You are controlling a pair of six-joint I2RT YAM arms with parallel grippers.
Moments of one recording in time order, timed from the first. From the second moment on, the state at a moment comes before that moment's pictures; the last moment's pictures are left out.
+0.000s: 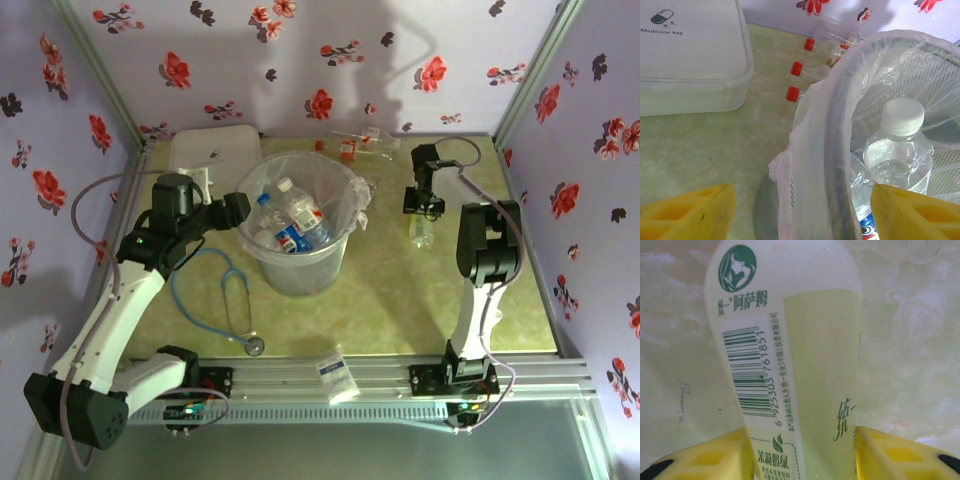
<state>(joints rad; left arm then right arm) -0.32 1.04 1.05 -0.55 0.13 -0.40 0.14 2.02 1.53 -0.80 0.11 0.26</state>
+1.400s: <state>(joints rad) -0.31 1.07 1.06 -0.51 0.19 -0.43 0.78 1.72 1.93 -0.87 -0.12 0.30</state>
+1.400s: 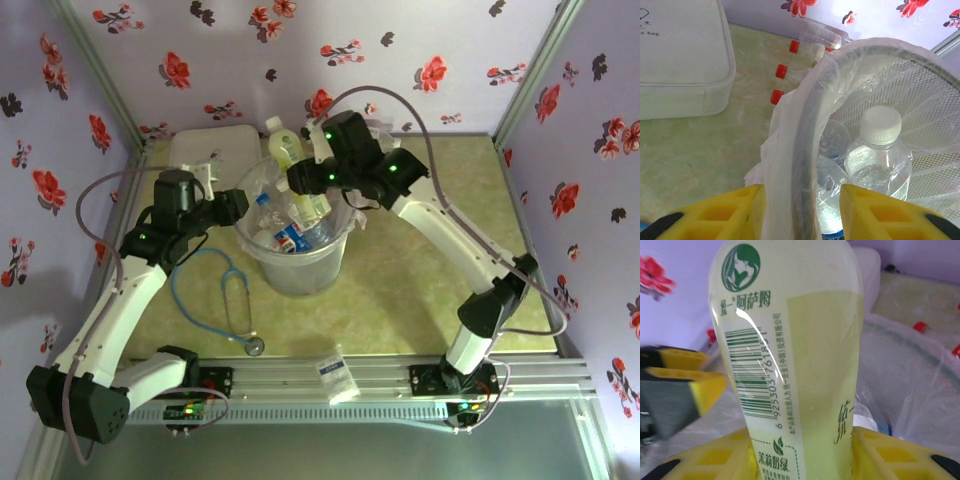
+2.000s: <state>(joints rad) -0.31 1.08 1.07 -0.51 0.18 -0.43 0.81 1.64 1.81 -0.92 -0.01 0.21</state>
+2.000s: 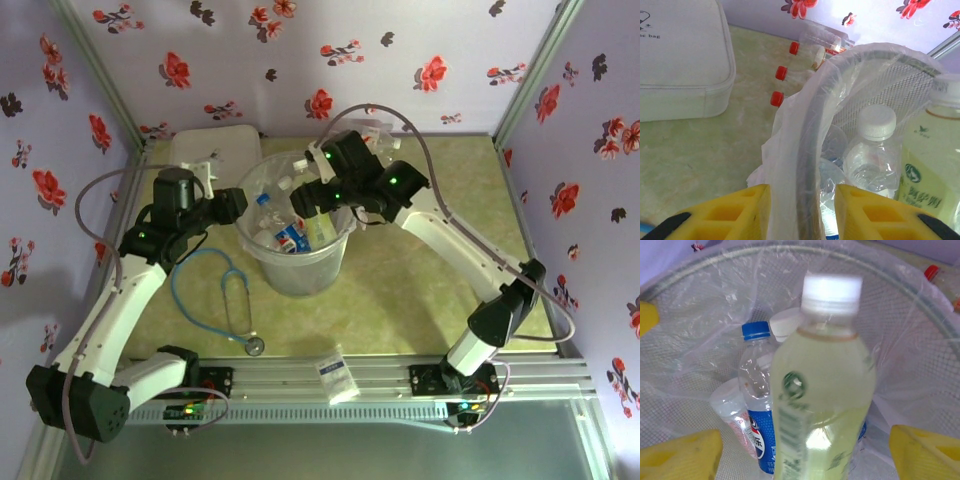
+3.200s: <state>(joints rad) -0.31 1.08 1.07 -0.51 0.19 -0.43 0.82 1.71 1.88 -0.86 -0.32 0.23</state>
